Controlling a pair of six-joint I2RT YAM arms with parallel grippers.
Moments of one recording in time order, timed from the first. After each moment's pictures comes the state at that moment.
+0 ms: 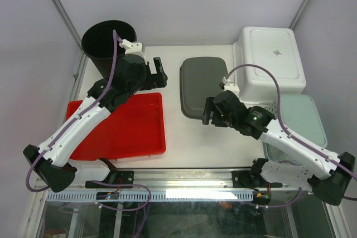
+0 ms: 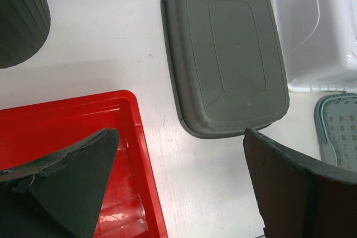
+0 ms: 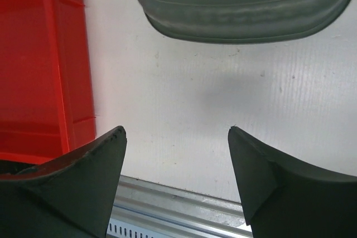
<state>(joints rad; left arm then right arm) -0.67 1.25 1.39 -0.66 -0.28 -0.55 0.86 1.01 0.97 -0.81 0.31 0.78</state>
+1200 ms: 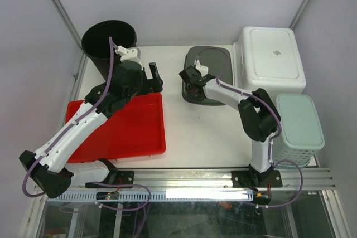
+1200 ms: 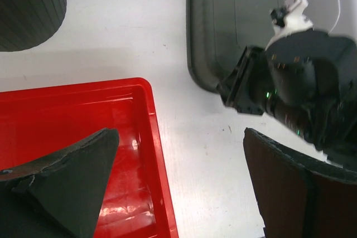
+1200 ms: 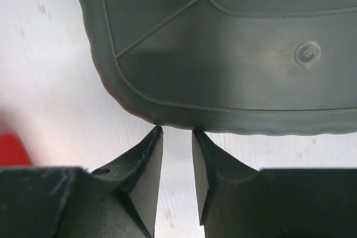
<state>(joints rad) -0.66 1.18 1.30 -0.66 -0.31 -0.58 0.72 1.90 1.38 -0.59 0.36 0.77</state>
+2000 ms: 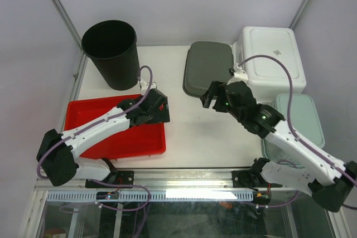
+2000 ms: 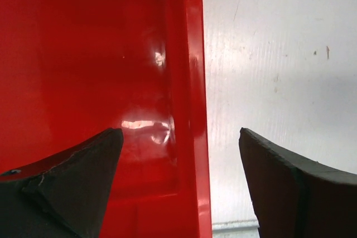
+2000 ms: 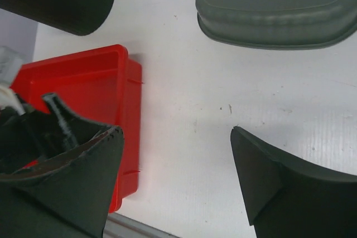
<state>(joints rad) -0.81 1.29 0.98 -0.71 -0.34 -0.79 0.79 1.04 1.01 -0.53 0.31 0.70</state>
